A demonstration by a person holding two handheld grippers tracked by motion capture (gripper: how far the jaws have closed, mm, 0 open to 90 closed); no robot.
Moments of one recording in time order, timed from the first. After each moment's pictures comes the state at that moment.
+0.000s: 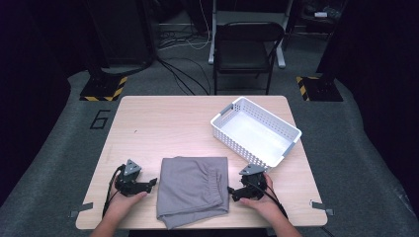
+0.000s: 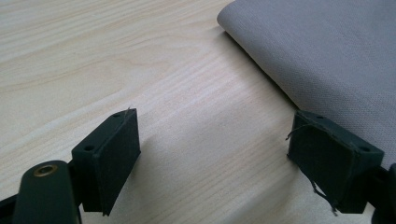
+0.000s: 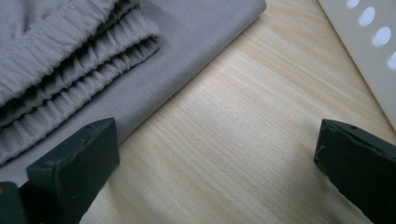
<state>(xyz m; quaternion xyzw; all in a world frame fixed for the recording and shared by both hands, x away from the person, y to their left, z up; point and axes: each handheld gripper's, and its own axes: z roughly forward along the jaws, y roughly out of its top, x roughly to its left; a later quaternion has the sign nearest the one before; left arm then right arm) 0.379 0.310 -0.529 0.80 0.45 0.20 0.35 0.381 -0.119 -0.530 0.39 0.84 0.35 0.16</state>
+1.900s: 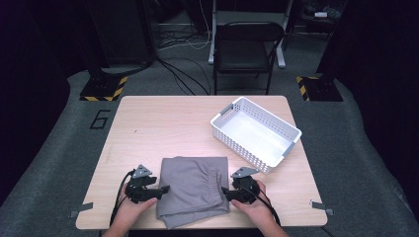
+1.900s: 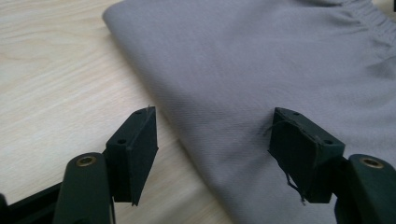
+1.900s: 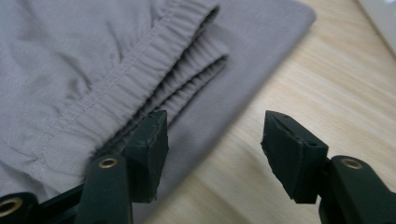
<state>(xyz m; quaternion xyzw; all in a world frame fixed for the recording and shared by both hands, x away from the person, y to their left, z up) 0.352 0.266 -0.509 0.80 0.45 0.12 0.38 0.358 -0.087 -0.509 0.40 0.84 0.34 0.14</state>
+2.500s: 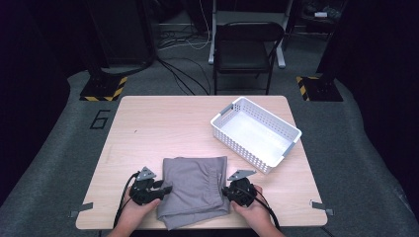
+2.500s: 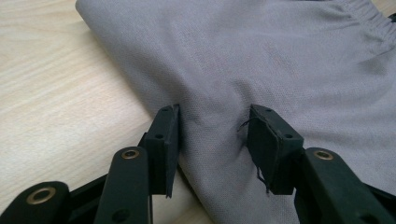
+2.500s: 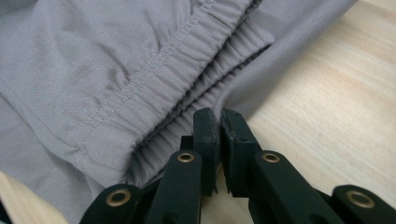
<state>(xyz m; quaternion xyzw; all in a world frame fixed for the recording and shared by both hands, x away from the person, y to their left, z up) 0.350 0.257 -0.517 0.80 0.44 0.10 0.39 0.352 -0.083 -0.510 0.40 0.85 0.34 0.08</state>
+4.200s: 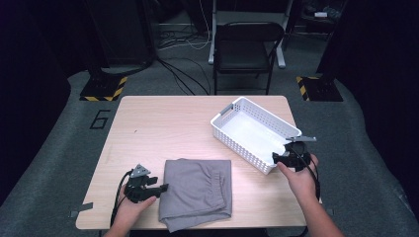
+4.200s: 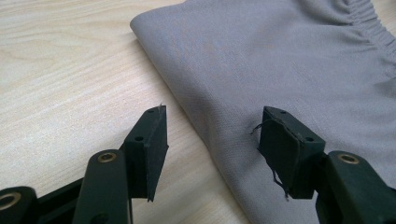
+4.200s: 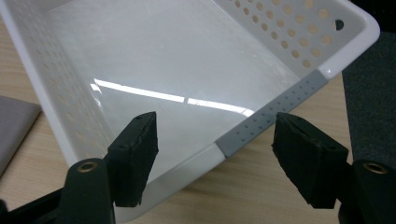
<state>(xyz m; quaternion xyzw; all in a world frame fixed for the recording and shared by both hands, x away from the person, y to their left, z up) 0.352 0.270 -0.506 0.78 0.47 0.11 0.39 0.422 -0.226 -0.440 0.60 0.71 0.29 0.23</state>
